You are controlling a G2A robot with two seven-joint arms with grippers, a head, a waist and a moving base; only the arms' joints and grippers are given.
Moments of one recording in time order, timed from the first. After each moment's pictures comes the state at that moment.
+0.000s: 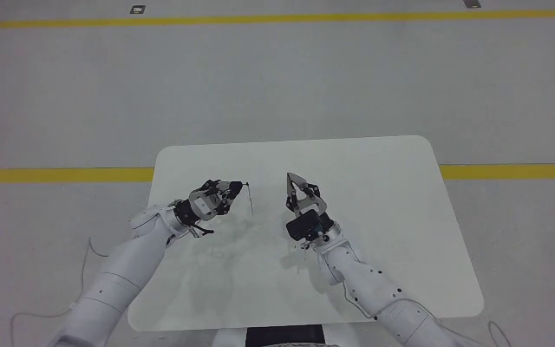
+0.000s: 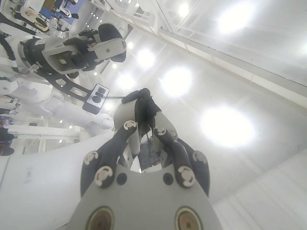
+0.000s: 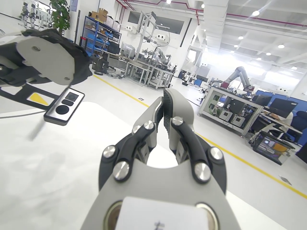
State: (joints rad) left arm 1.23 -1.06 -1.09 -1.21 -1.28 0.28 -1.26; right arm -1.32 -1.26 0.78 -1.38 -1.57 0.34 -0.69
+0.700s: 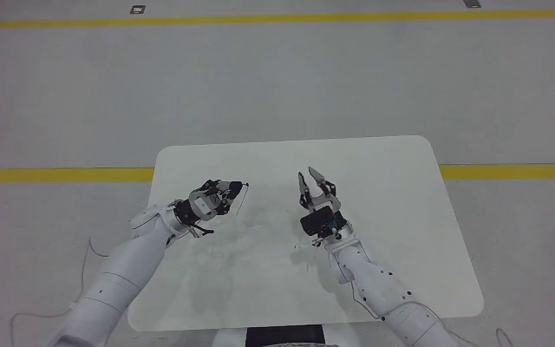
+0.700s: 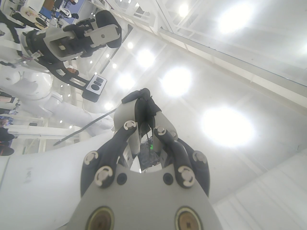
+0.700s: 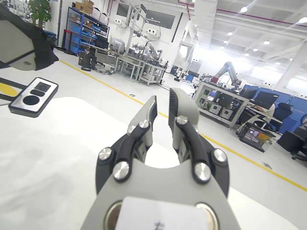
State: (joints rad) left arm 1.23 -1.06 -1.09 -1.21 -1.28 0.28 -1.26; right arm -1.37 -1.24 0.87 -1.39 -1.57 0.34 -0.69
